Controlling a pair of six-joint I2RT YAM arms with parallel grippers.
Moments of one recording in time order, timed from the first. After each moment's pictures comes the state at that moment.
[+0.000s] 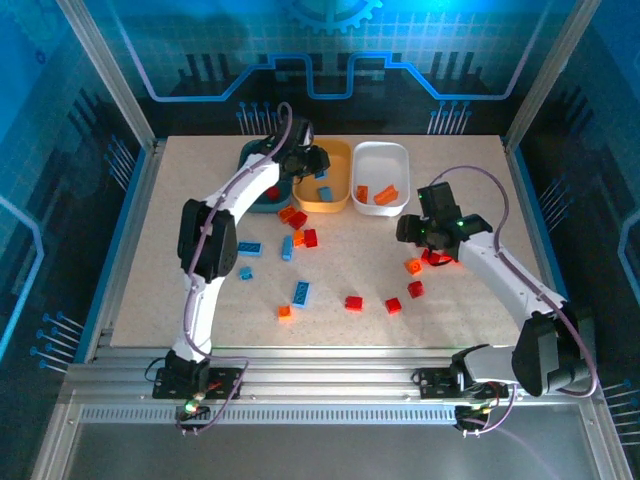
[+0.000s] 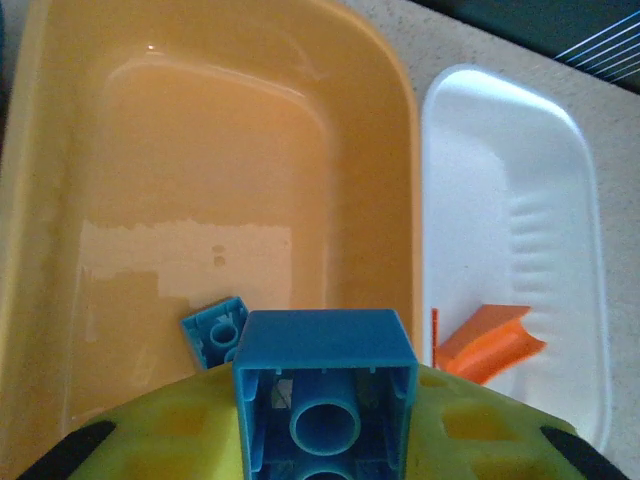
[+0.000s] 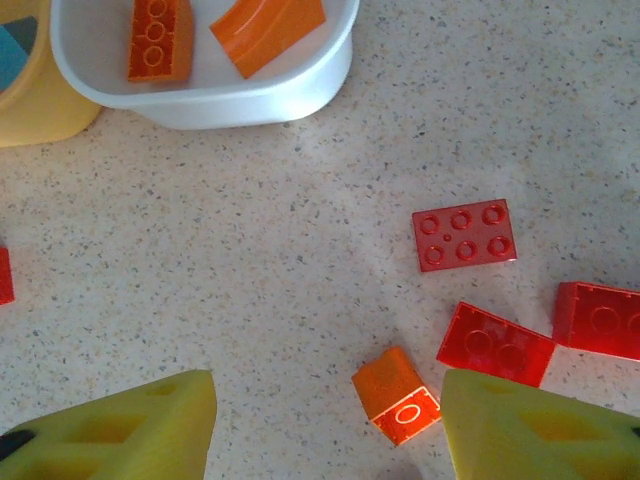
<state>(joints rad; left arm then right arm) -0.35 2.30 2.08 -0.59 0.17 -0.61 0.30 1.31 1.00 -0.66 0.09 0.44</state>
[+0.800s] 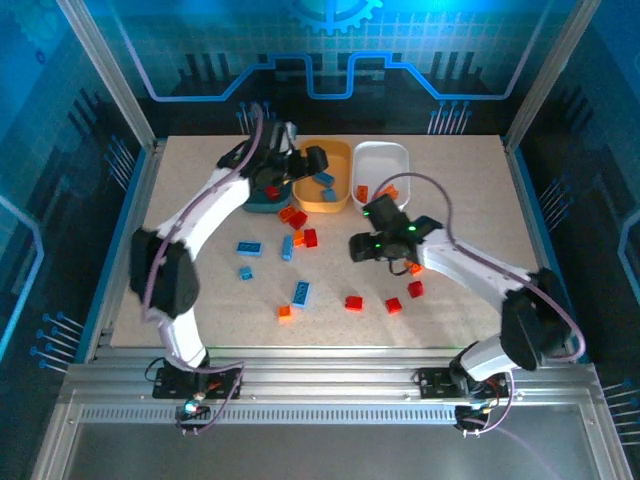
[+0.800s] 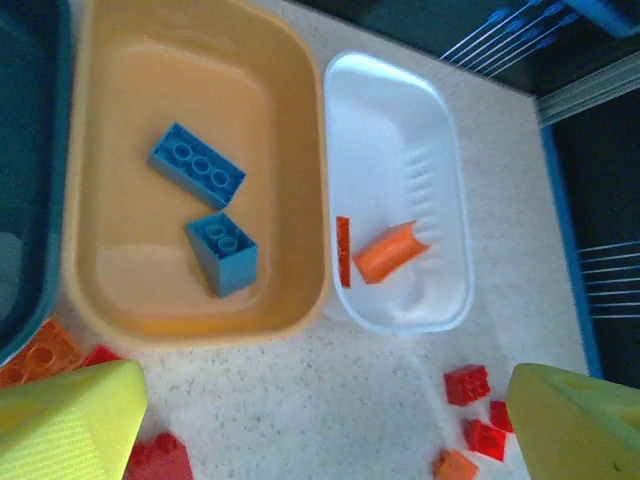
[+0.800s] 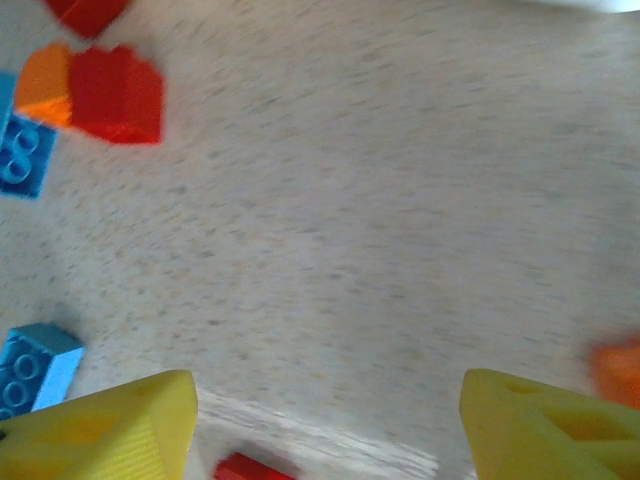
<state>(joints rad) -0.34 1.74 1.55 -0.48 0.23 -0.63 0.64 1.53 1.10 -0.63 0.06 0.45</state>
